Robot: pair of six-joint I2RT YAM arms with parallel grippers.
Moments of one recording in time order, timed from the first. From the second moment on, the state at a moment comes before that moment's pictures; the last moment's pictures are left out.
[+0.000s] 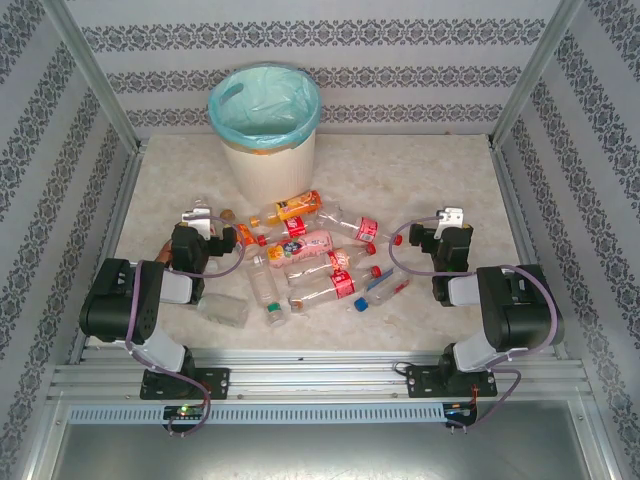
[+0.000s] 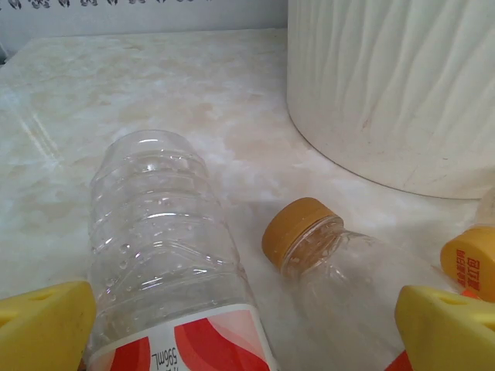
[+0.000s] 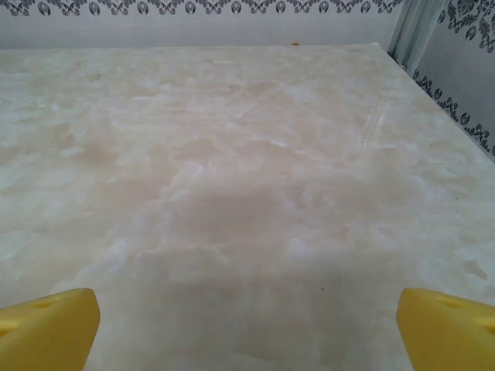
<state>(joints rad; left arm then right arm) -0.01 1.60 0.37 0.88 -0.03 0.01 0.02 1.53 0.32 0.87 0.15 0.05</state>
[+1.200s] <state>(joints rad) -0.01 1.32 0.32 0.80 -0.08 0.01 0.04 1.20 0.31 0.71 0.16 0.06</state>
